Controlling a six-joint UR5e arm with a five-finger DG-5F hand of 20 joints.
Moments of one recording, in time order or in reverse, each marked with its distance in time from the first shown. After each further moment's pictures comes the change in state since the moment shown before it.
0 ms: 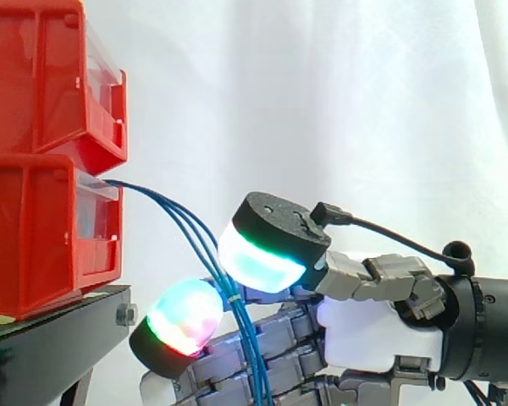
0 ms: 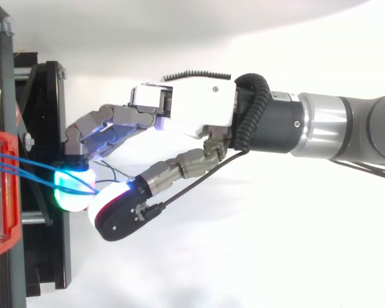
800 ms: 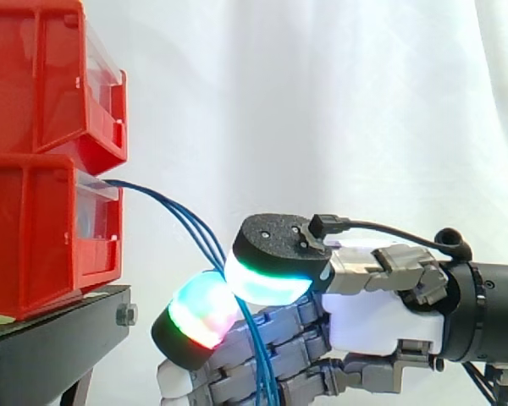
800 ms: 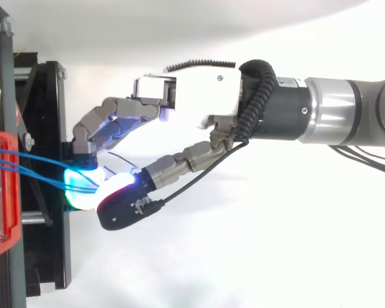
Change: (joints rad) arm -0.026 0.018 0.000 -0.026 -0.064 -0.037
